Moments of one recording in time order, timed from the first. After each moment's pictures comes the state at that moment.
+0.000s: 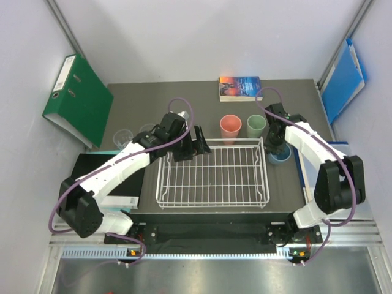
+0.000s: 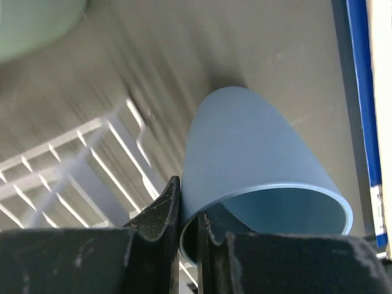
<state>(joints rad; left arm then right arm) -0.65 1.36 1.13 -0.55 0.21 -0.82 0.26 1.51 1.14 -0.88 0.22 0.66</state>
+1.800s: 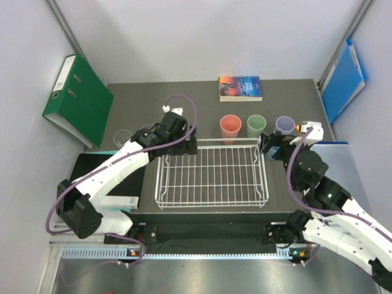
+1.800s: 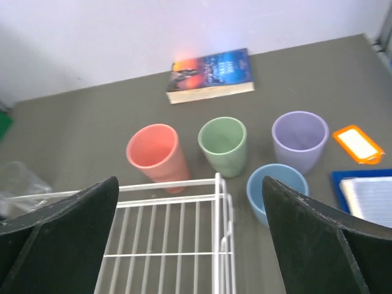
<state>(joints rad) -0.67 1.37 1.21 -0.72 -0.14 -0.61 0.78 0.60 0.78 -0.25 0.70 0.34</state>
